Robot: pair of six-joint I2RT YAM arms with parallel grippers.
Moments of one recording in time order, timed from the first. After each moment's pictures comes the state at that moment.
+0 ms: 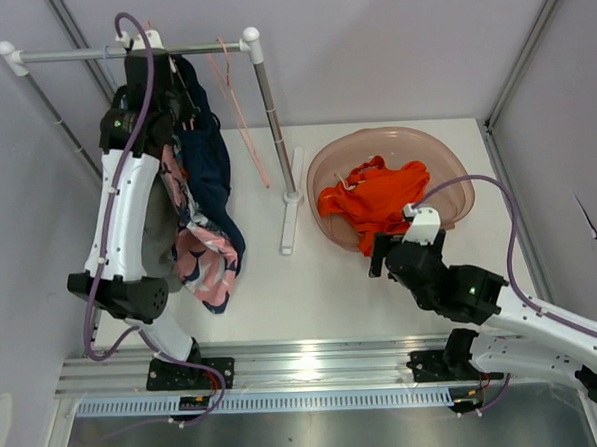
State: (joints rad) left arm -0.21 1.69 2.15 -0.90 -0.33 -0.31; right arm 1.06 0.81 0.82 -0.73 0.79 0.72
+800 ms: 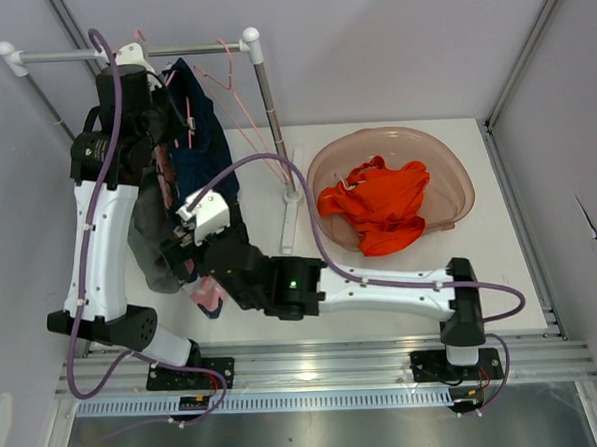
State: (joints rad) left arm -0.21 1.53 2.13 -1.00 -0.22 -0.35; right arm 1.46 1.81 1.86 -0.15 0.72 0.21
